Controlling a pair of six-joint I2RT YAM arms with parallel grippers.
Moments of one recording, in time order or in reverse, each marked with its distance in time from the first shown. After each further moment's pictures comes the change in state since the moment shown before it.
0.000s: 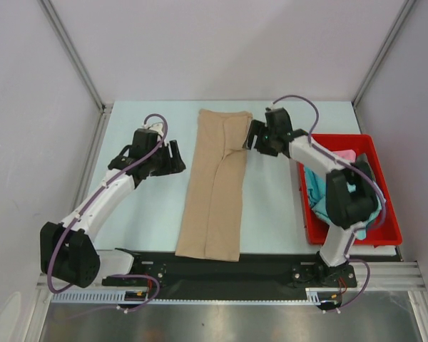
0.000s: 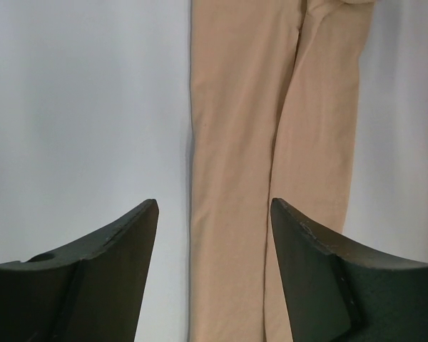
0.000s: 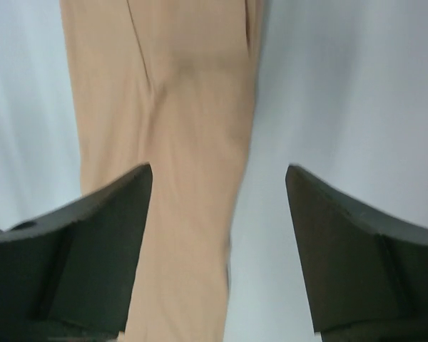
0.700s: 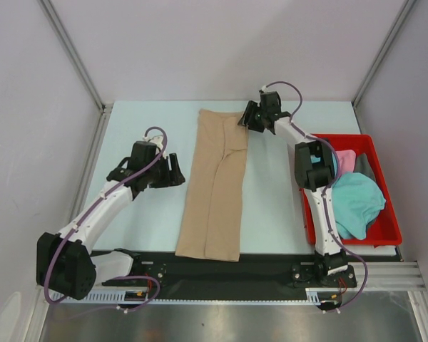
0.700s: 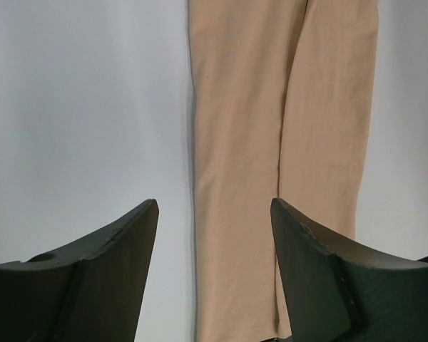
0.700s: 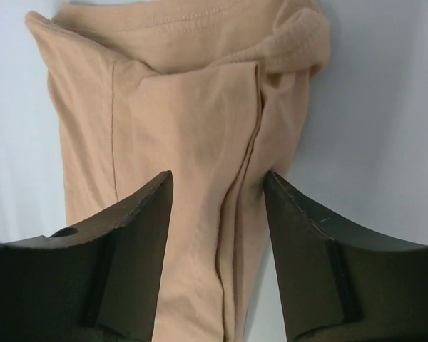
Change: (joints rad) left arm 0.000 -0.093 -0.147 0.018 0.049 0.018; right arm -0.128 0.747 0.788 0.077 -0.149 -0.027
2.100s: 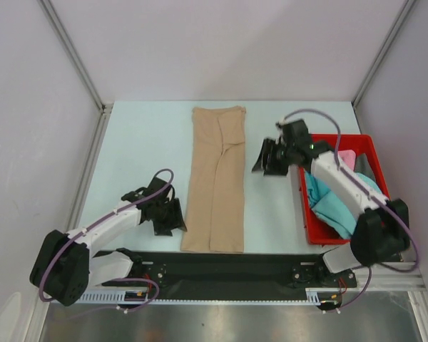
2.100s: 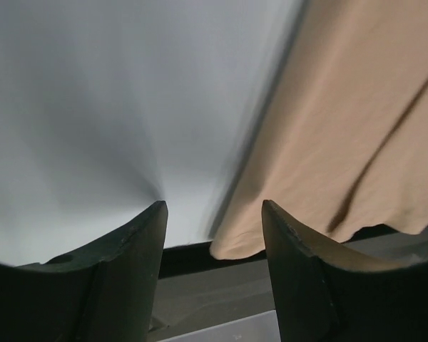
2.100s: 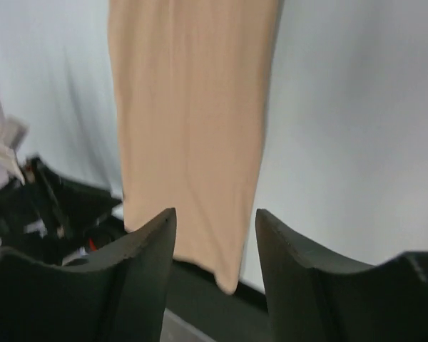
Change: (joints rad) left arm -0.164 -0.039 -0.299 -0.155 0.028 -0.331; right arm 0.087 -0.979 -0.813 -0.396 -0.067 -0.008
